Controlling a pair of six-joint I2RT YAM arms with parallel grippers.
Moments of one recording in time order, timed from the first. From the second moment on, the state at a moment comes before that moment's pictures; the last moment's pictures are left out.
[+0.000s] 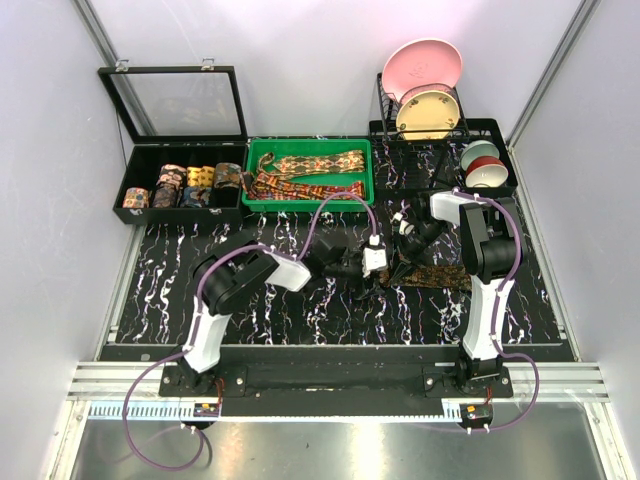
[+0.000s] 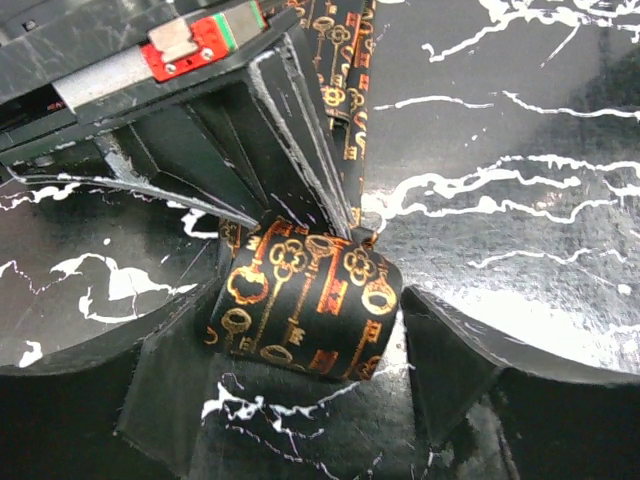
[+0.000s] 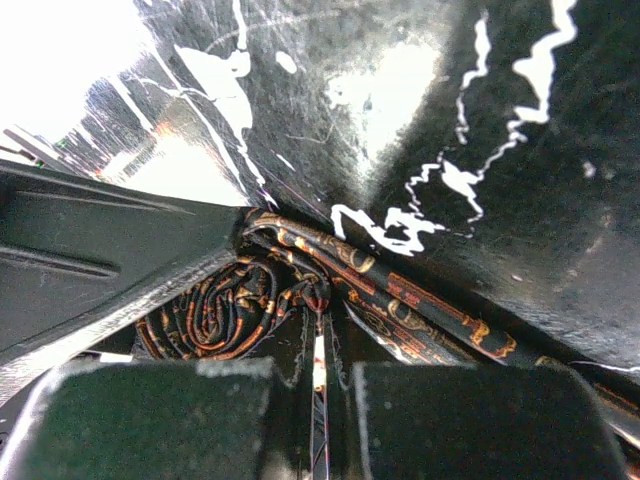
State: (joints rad) left arm -0.86 2.07 0.96 0.67 0.62 0.34; right arm 0.18 2.11 1.32 -1.00 -0.63 0.11
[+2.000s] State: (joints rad) left arm -0.87 2.07 1.32 -0.14 0.64 0.71; right arm 0.06 2.04 1.30 -1.02 -0.78 0.02
